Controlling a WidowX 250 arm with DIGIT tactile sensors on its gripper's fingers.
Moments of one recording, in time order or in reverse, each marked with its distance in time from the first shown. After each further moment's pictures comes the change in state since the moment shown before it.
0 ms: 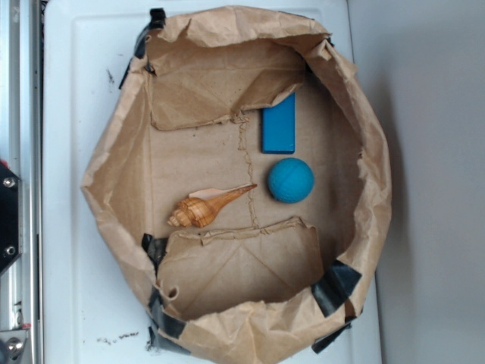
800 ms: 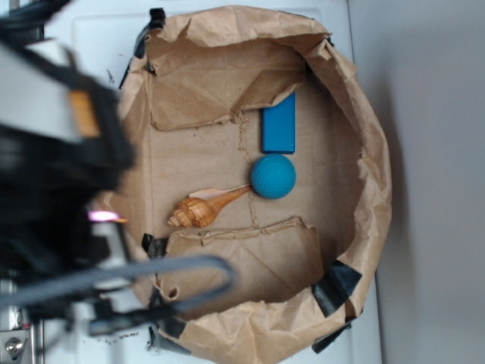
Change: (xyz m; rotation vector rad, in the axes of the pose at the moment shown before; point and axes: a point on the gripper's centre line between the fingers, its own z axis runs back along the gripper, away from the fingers) arm 0.095 0.007 -0.017 0.113 -0.107 0.088
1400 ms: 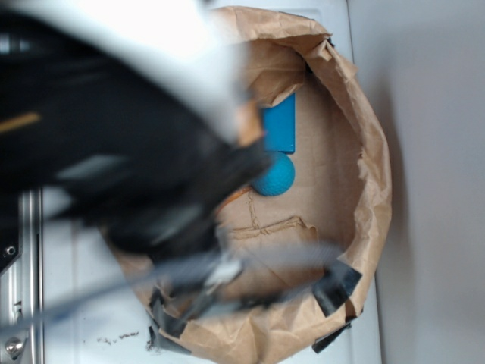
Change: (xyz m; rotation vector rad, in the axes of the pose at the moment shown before) arm 0.030 0.020 -0.063 -0.022 0.015 0.072
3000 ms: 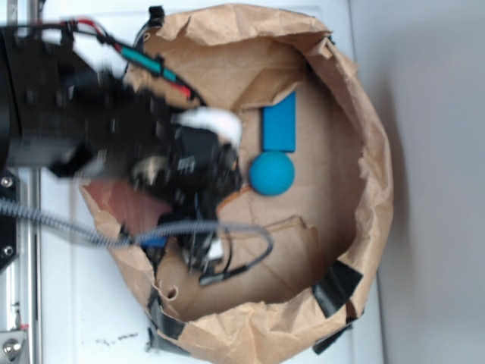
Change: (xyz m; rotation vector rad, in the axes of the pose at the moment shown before) arm -0.057 -0.030 -0.141 -0.143 0.071 -0.019
